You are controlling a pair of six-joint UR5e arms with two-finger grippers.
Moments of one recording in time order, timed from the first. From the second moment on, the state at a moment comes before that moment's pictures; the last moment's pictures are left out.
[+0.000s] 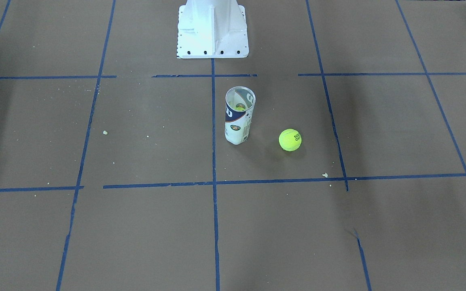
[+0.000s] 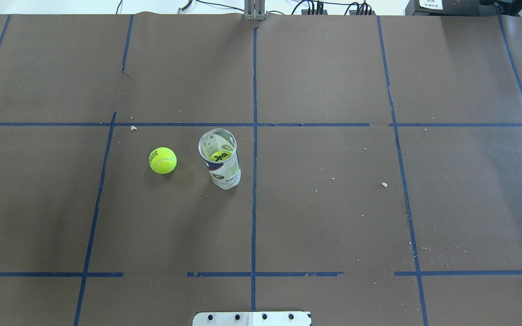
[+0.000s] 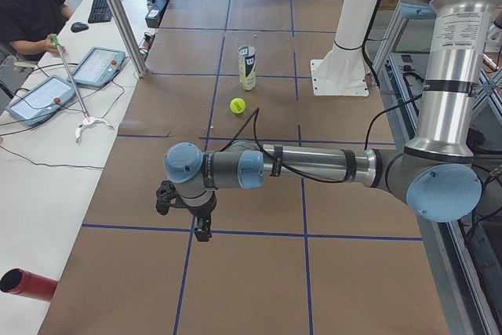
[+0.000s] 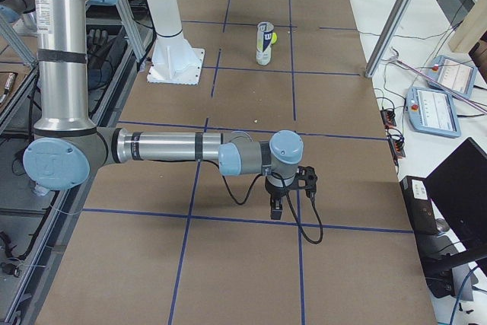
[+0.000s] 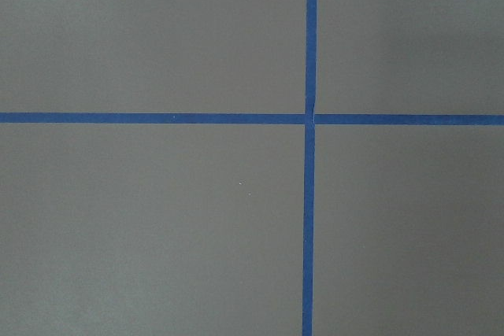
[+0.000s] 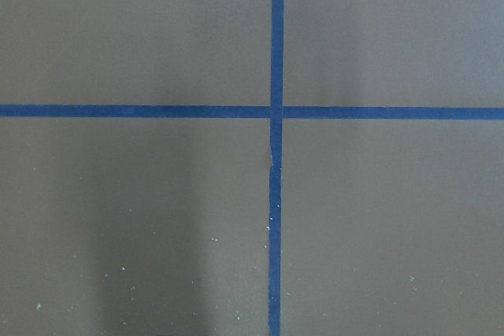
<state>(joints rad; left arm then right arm) -1.58 -1.64 -1.55 -1.45 -2.35 0.05 1.46 -1.60 1.62 -1.49 2.30 0.16</state>
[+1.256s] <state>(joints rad) -1.42 -1.76 -1.93 -1.36 -2.35 -0.21 1.46 -1.60 1.62 -1.49 2.30 0.16</state>
